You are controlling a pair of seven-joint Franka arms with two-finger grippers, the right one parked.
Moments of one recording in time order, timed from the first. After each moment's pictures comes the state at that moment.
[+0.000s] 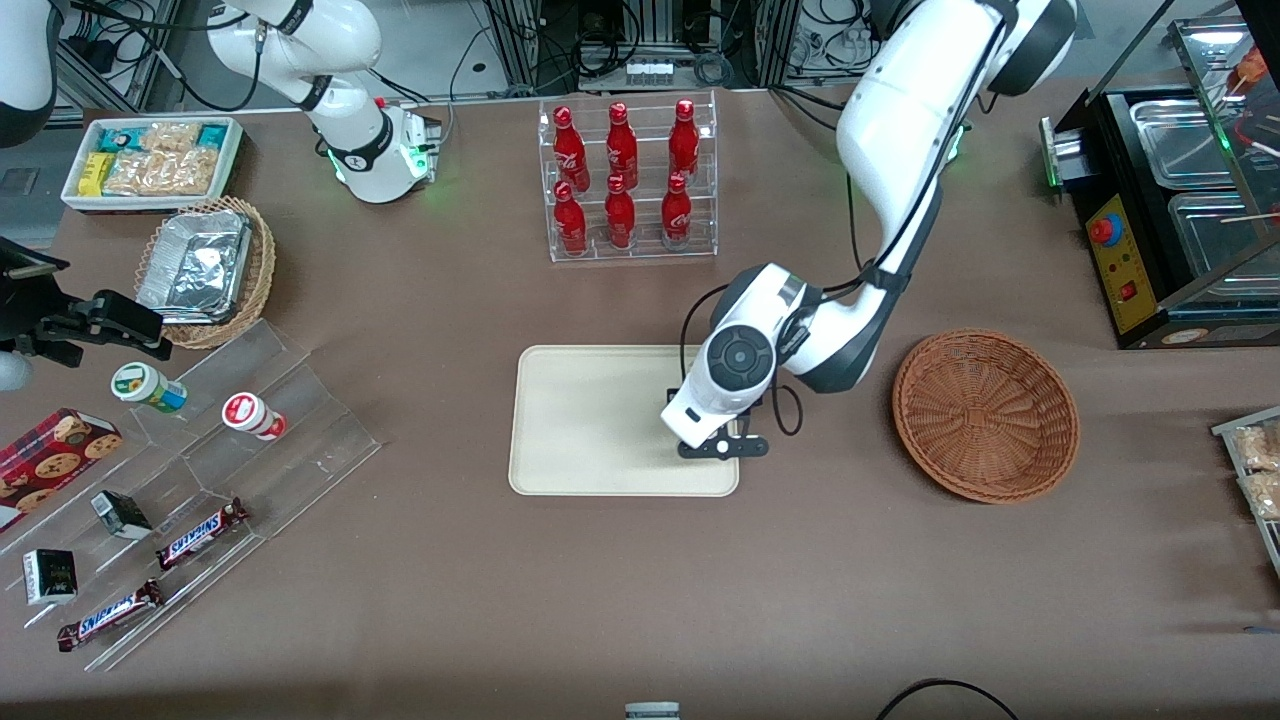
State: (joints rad) arm -0.53 0.76 -0.15 -1.44 -0.04 2.10 -0.63
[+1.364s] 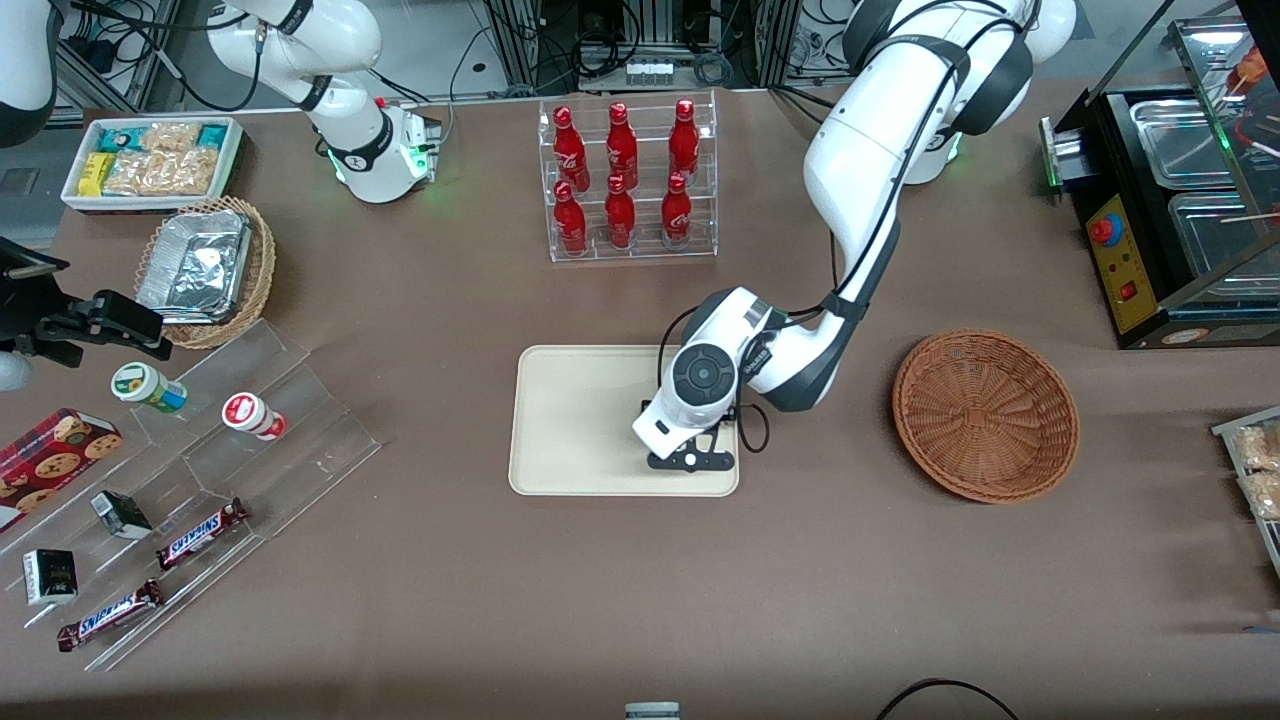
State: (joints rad) arm -0.56 0.85 -0.12 -1.31 -0.02 2.10 -0.62
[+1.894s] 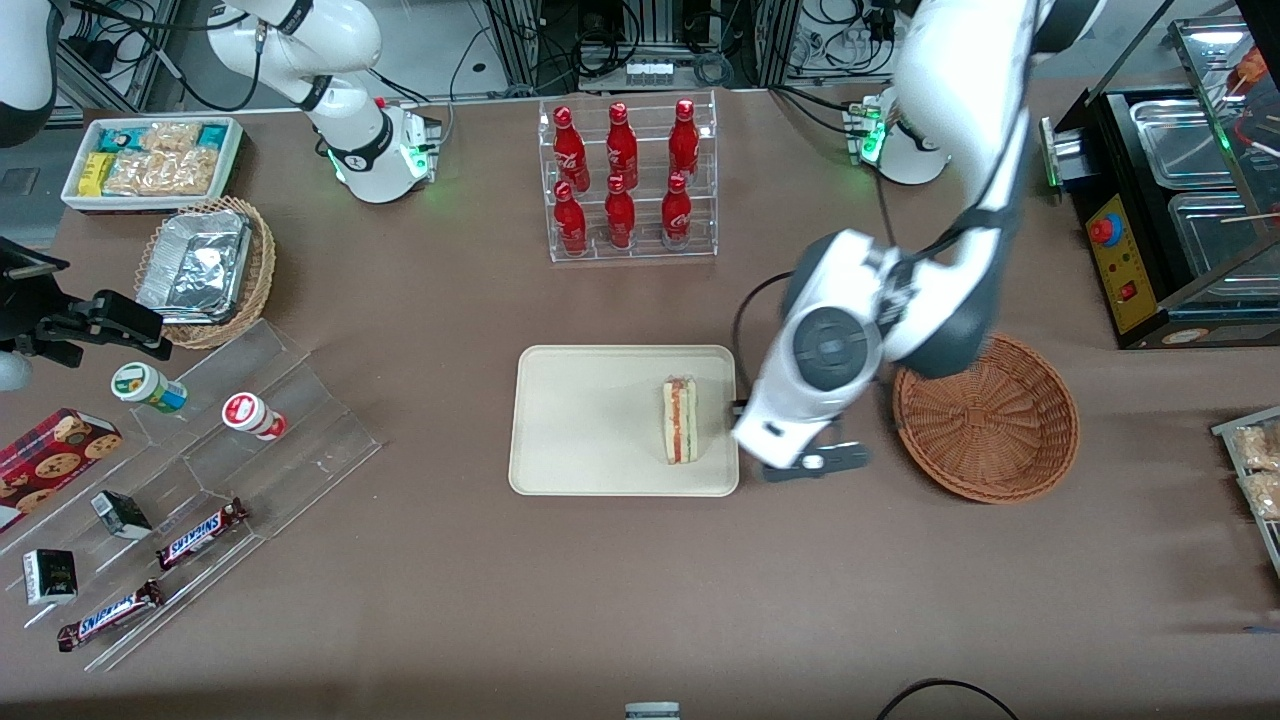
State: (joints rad) arm -0.55 0.56 0.11 -1.30 -0.06 1.73 -0.64
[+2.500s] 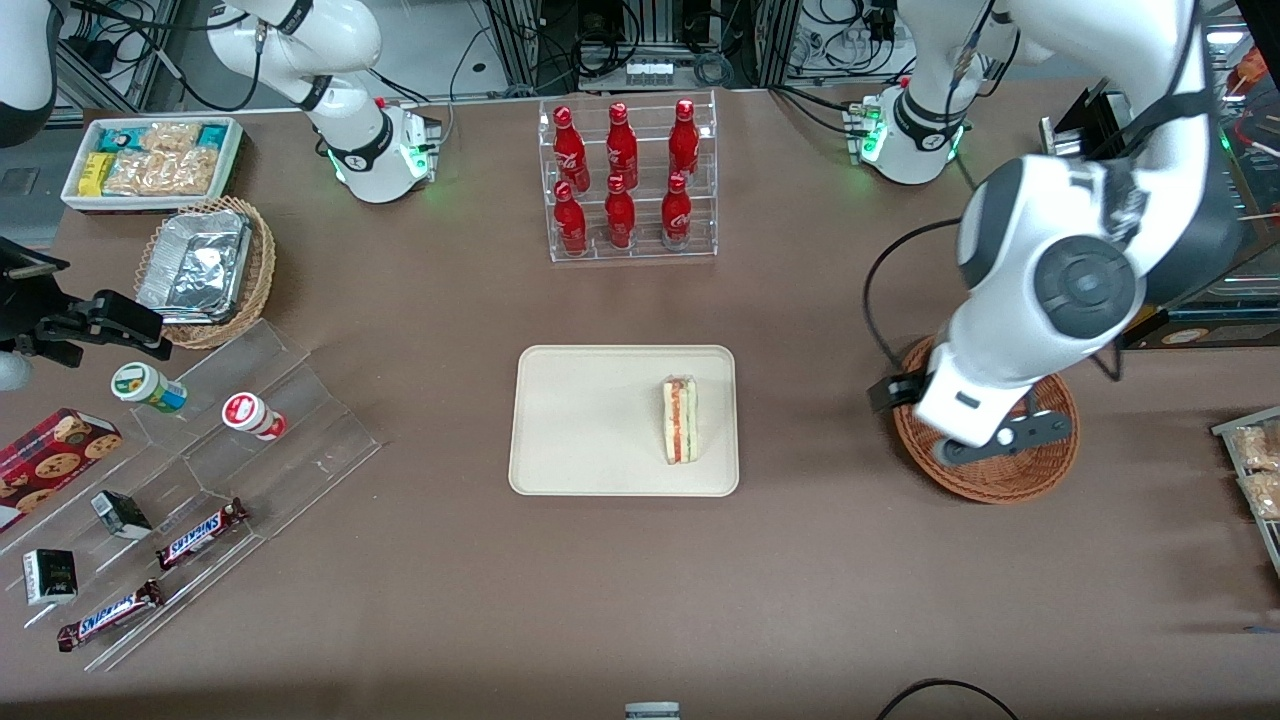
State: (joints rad) arm -0.54 0.31 0.30 -1.49 -0.07 1.66 -0.44
